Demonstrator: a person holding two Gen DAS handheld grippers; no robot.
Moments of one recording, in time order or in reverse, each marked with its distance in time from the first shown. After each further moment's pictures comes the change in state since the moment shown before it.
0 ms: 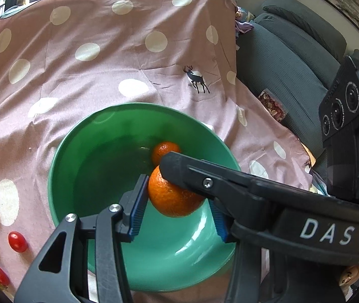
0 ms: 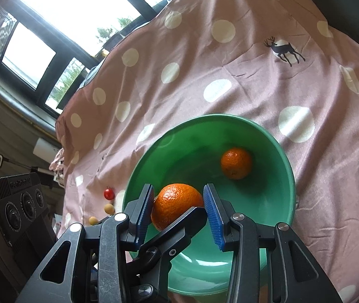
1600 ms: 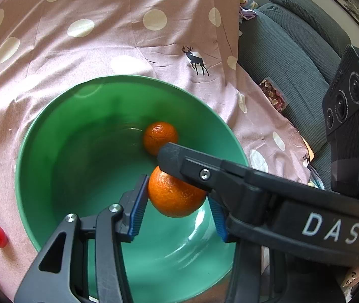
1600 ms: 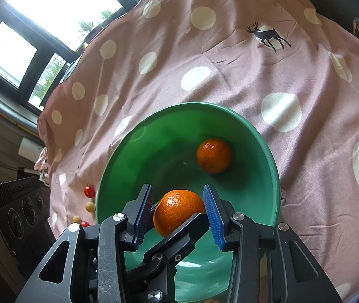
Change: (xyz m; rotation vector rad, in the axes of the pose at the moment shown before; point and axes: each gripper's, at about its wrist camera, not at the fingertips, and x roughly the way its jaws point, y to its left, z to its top) left arm 0.027 0.004 -0.008 -0.034 0.084 -0.044; right arm 0.014 -0.015 0.001 0.036 0.051 -0.087
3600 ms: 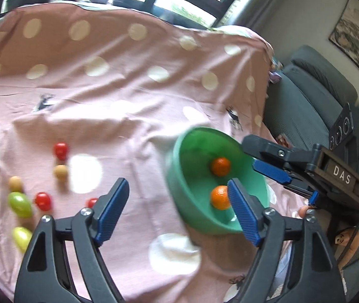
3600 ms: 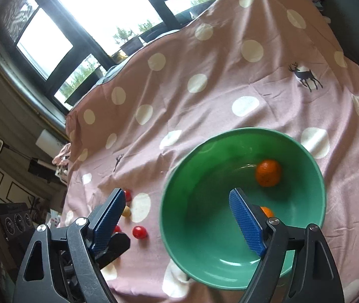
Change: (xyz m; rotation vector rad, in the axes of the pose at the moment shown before) left arm -0.150 0.085 -0.050 -0.179 -0.286 0.117; right arm -0.026 0.083 -0.020 -0.154 -0.133 0.075
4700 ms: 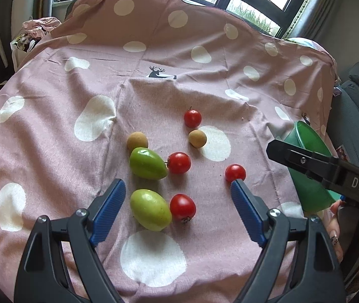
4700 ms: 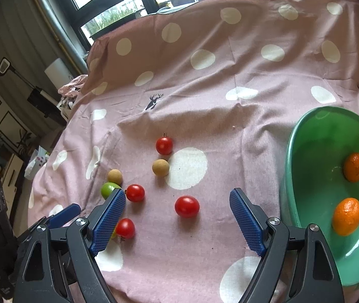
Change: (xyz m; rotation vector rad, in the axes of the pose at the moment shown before) left arm -0.036 0.122 -0.051 -0.115 -0.006 0.293; right arm 0.094 0.110 -0.070 -0.304 0.164 -0.026
